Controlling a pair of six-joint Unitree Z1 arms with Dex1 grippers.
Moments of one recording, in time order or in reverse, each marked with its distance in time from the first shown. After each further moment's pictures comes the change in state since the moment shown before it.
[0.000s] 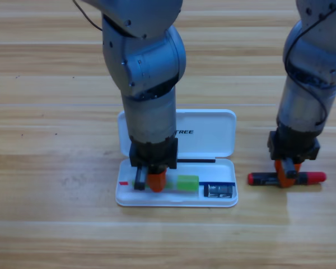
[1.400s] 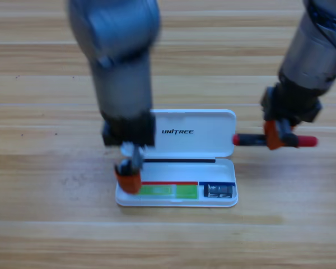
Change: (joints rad) arm 0 0.015 -0.113 -0.025 0.140 0.012 -0.039; arm 1 0.070 -0.153 -0.140 0.129 0.002 0.051
